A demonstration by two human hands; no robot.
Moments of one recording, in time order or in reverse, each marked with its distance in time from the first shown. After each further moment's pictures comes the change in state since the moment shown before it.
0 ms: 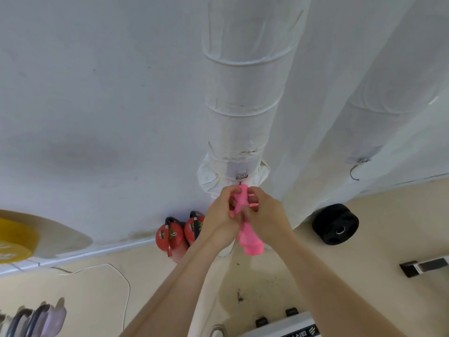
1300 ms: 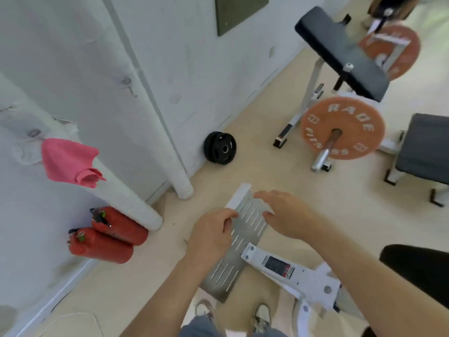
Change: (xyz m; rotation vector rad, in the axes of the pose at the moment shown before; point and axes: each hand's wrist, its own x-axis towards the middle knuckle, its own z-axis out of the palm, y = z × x) left_hand -0.393 0.014 0.237 0.576 -0.568 0.527; right_hand -0.503 0.236 -0.141 -0.298 0.071 0.367
